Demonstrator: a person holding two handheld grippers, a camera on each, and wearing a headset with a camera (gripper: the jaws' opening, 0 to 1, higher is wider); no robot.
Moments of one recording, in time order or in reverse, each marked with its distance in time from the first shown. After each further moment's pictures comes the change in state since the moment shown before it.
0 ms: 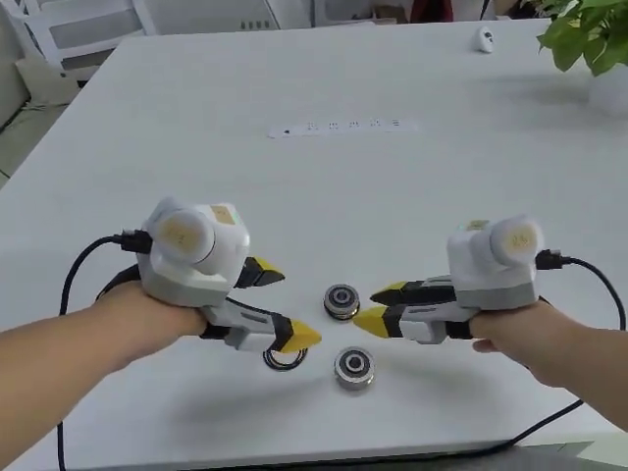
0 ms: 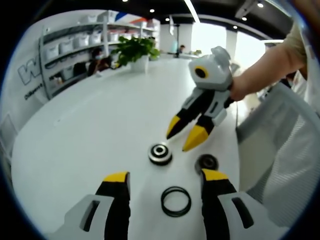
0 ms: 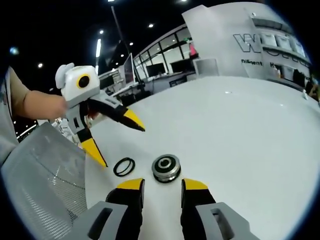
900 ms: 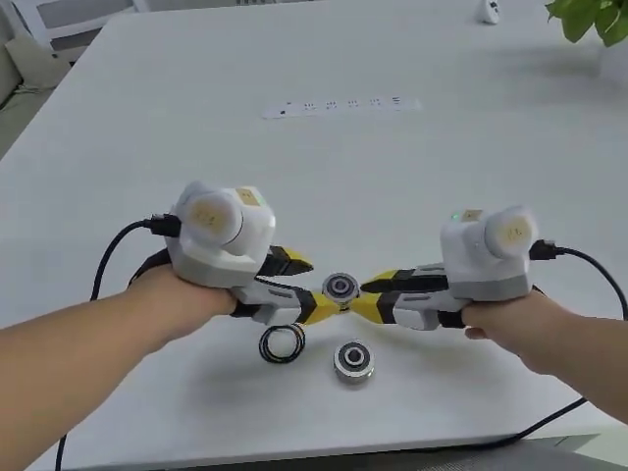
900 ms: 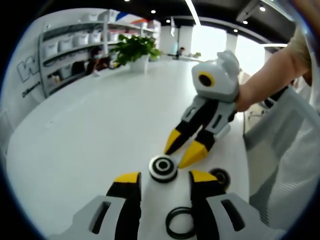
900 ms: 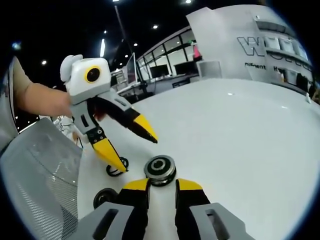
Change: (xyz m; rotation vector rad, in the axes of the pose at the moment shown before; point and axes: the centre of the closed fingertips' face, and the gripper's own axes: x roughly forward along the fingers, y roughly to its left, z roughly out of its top) left arm 0.035 0.004 0.014 -0.020 -0.020 -0.025; right arm 0.013 -0.008 -0.002 -0.039 -0.015 0.018
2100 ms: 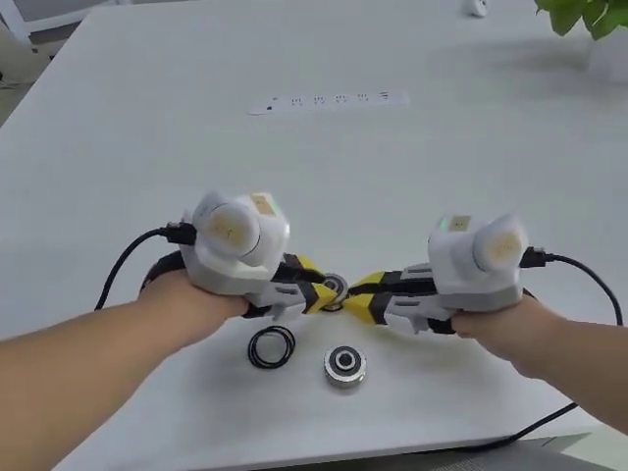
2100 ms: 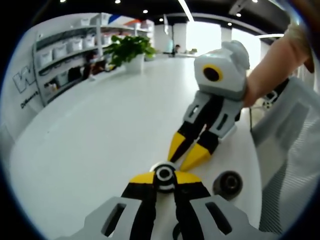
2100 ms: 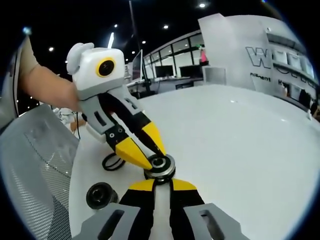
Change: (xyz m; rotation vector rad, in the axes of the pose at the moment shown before) left arm 0.019 0.005 0.003 0.087 0.012 0.019; right arm 0.005 -0.005 -0.001 -0.108 0.006 -0.027
